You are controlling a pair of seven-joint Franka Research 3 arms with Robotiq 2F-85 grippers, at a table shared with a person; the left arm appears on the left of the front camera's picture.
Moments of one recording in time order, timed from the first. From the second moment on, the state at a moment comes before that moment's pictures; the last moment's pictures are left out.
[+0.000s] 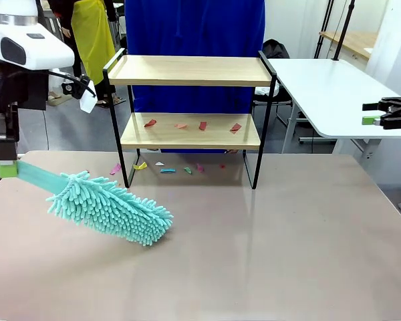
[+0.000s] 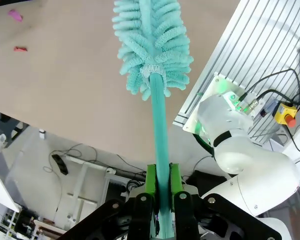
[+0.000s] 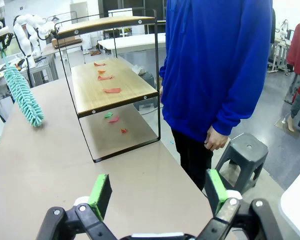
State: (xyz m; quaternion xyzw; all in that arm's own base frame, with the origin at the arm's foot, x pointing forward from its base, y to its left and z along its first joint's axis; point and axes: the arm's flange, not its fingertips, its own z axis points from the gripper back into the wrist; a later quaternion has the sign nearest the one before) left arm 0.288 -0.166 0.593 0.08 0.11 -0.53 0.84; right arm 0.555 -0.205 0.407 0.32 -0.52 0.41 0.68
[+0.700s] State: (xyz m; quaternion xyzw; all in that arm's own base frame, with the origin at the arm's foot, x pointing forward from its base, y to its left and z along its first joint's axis) left arm 0.288 -0.166 0.593 0.08 0.11 -0.53 0.84; right arm 0.555 -0.205 0.407 0.32 -0.52 0.41 0.68
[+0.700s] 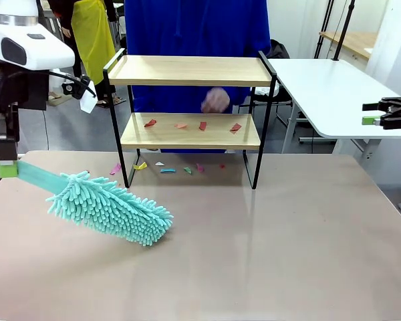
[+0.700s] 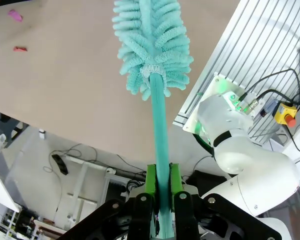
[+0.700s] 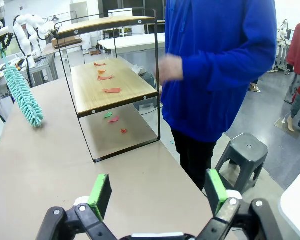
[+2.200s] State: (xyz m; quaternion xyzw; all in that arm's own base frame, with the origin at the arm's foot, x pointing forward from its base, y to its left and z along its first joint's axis) left arm 0.288 -0.166 0.593 0.08 0.11 -0.53 0.84; right arm 0.555 -0.205 0.407 0.32 -0.52 0.41 0.68
